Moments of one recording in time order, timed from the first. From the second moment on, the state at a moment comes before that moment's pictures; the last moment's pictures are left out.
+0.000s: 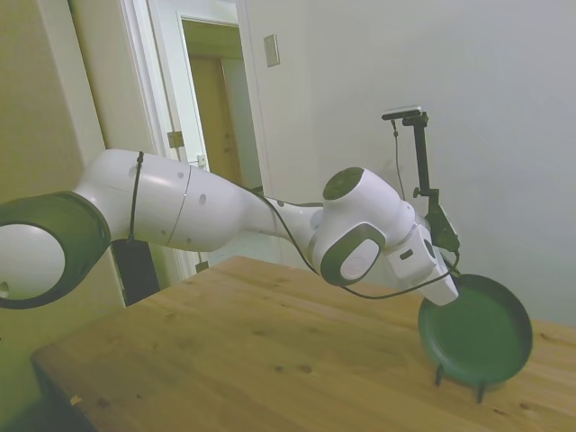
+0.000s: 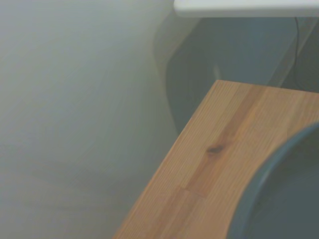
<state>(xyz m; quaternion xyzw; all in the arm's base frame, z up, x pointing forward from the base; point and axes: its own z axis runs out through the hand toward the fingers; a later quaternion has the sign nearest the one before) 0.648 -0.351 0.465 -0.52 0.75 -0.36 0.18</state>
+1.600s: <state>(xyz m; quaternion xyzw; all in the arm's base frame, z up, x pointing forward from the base) 0.630 -0.026 0.530 -0.68 0.68 -0.26 0.10</state>
